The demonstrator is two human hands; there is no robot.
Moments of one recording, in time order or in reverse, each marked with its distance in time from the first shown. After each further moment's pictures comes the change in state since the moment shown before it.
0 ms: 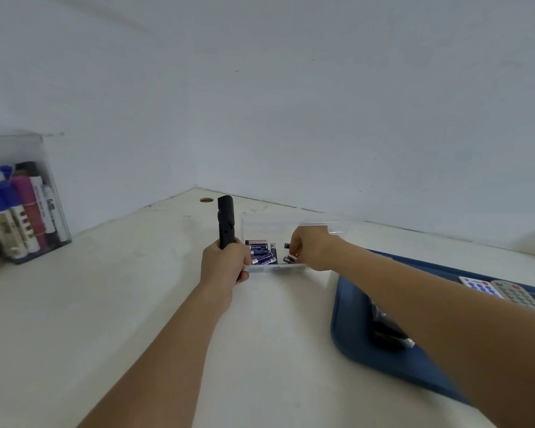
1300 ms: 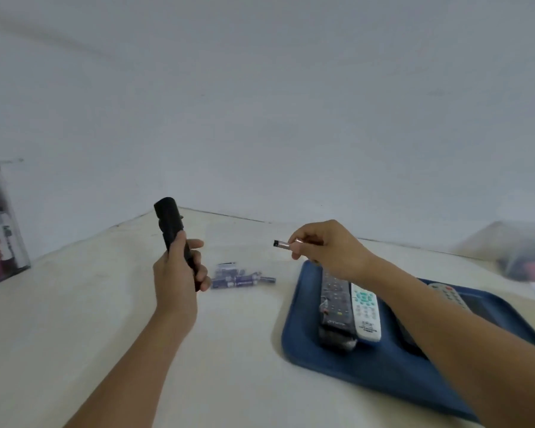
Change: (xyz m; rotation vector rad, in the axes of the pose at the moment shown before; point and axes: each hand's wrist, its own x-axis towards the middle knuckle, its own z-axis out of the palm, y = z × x) left_hand -0.040 0.023 0.008 -0.370 -0.019 0.182; right_hand -0.092 0.051 -0.059 0.590 0.232 -0.200
